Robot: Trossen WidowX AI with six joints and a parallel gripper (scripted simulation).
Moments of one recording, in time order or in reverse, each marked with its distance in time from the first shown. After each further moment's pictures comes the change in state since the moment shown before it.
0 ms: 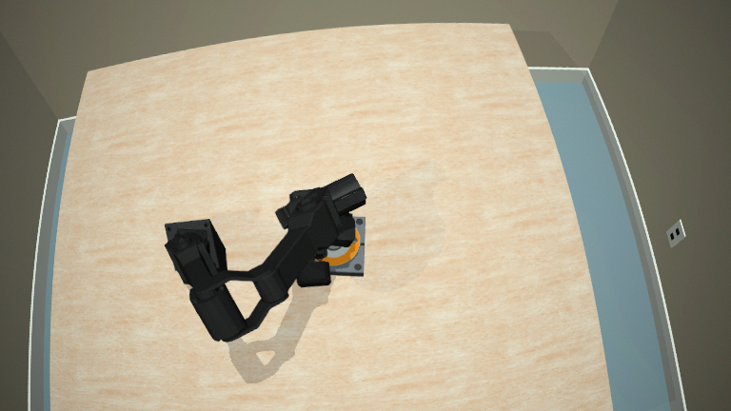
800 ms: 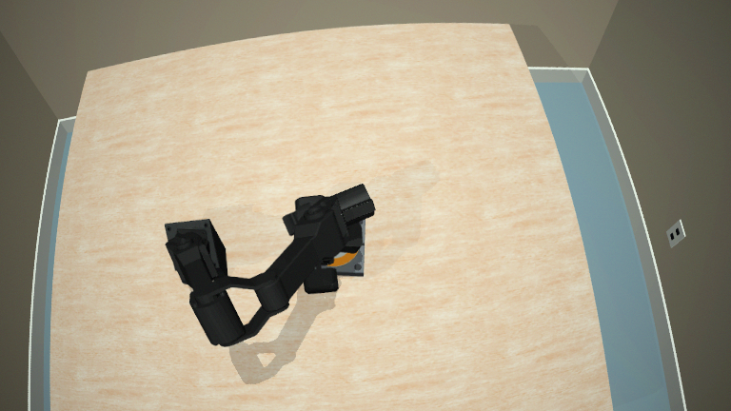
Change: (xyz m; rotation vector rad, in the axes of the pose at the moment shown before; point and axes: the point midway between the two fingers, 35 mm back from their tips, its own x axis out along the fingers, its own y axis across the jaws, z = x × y) arm 0.002 -0.013 0.011 -0.011 0.005 0.006
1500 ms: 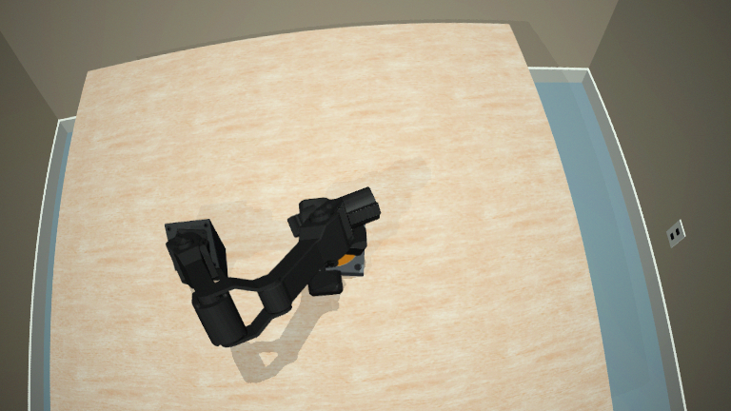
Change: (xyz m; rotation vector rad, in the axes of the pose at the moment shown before) arm 0.001 -0.006 0.007 -0.004 0.006 -0.007
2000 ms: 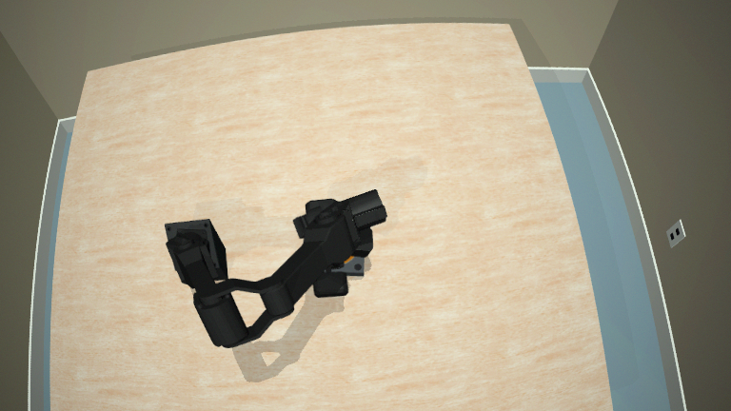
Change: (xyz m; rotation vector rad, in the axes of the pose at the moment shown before) arm -0.001 -0.004 0.011 0.017 -0.012 -0.001
